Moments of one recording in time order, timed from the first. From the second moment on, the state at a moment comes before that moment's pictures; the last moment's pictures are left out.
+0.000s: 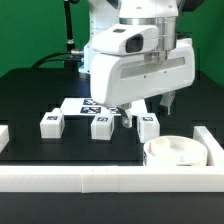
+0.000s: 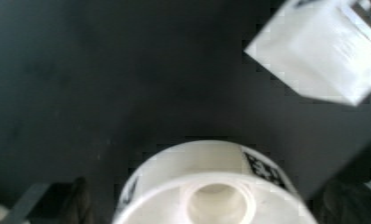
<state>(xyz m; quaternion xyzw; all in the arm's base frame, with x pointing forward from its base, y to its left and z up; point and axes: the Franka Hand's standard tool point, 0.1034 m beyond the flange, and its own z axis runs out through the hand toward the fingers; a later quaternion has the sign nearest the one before) 0.561 0.043 0.057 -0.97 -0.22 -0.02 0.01</state>
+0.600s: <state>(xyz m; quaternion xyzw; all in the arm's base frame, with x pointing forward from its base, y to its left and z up) 0.553 0.053 0.047 -1.00 0.07 -0.02 0.05</state>
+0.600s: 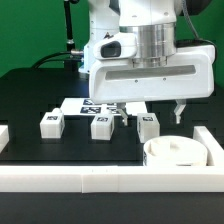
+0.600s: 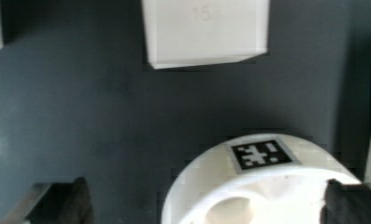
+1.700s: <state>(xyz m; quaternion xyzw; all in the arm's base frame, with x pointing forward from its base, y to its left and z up) 0.516 0.058 0.030 -0.93 0.04 0.36 0.06</state>
